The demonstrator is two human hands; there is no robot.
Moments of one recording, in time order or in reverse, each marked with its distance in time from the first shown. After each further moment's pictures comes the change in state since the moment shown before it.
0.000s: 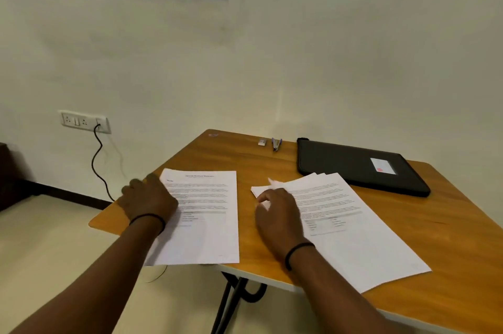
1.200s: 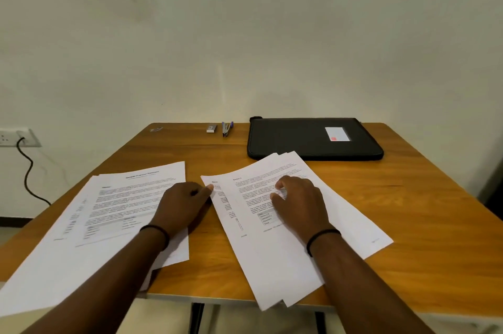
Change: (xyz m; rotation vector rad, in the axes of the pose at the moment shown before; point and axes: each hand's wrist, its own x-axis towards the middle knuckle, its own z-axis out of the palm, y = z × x) left_hand -0.060 0.147 0.061 -0.499 -0.409 0.434; right_hand 0.030 0.133 -0.084 -0.249 0.061 0.061
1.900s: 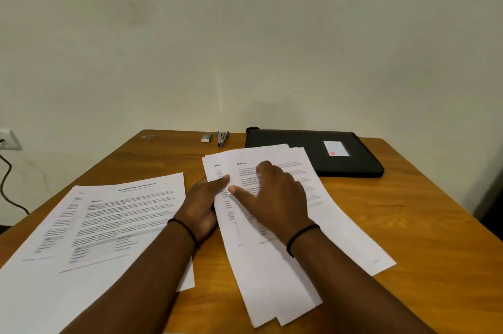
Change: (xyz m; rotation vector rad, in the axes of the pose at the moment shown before) left_hand 0.036 0.036 0.038 -1.317 -0.342 -0.232; right_hand 0.031 -0.053 -0.007 -0.060 -0.008 -0.071
